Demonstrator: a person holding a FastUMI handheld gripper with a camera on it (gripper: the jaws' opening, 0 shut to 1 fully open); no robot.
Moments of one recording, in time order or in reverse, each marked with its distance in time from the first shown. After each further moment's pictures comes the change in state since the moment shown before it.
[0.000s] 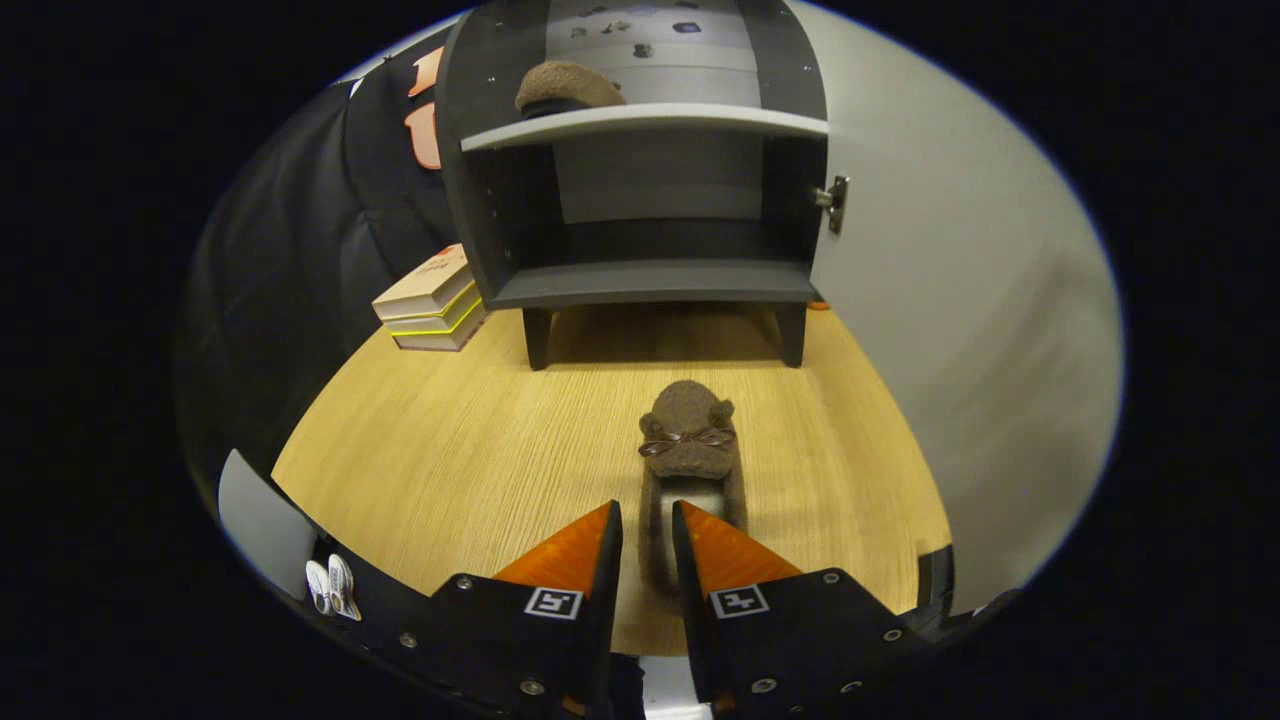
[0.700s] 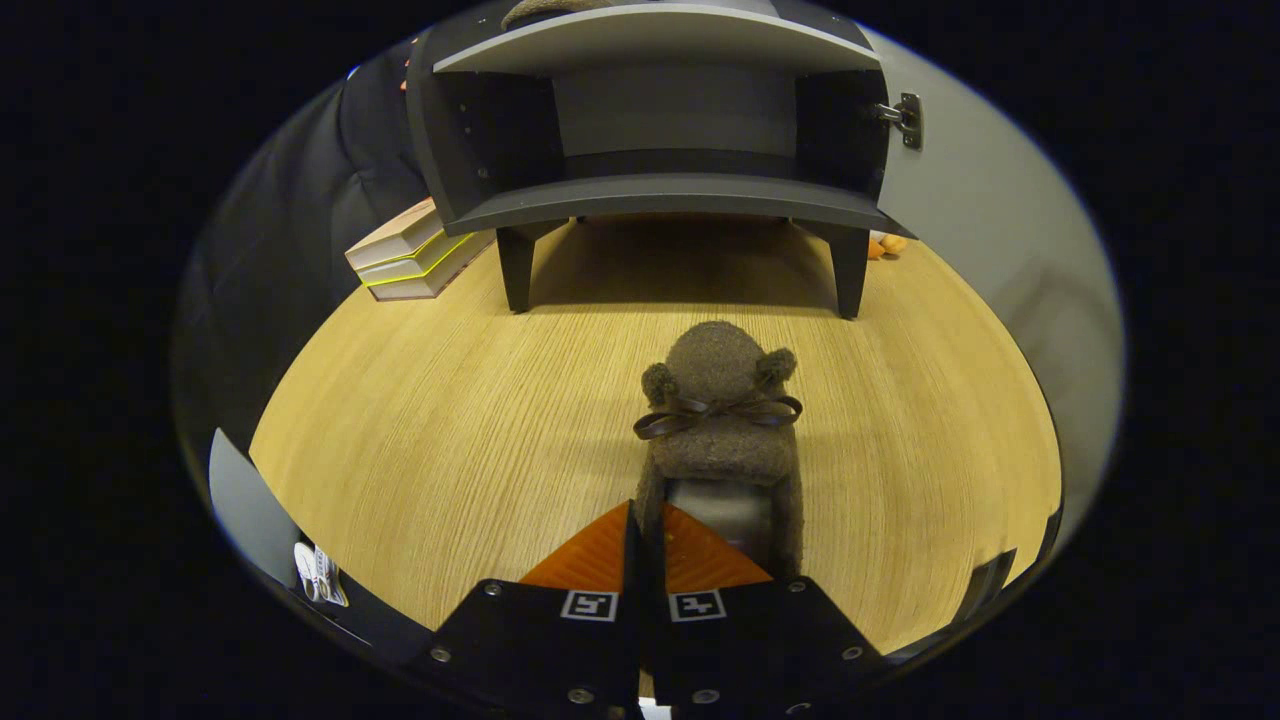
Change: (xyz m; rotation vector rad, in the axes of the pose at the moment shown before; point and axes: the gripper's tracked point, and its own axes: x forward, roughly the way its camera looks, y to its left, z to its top) arm 0.072 0.002 -0.028 -0.019 0.109 0.044
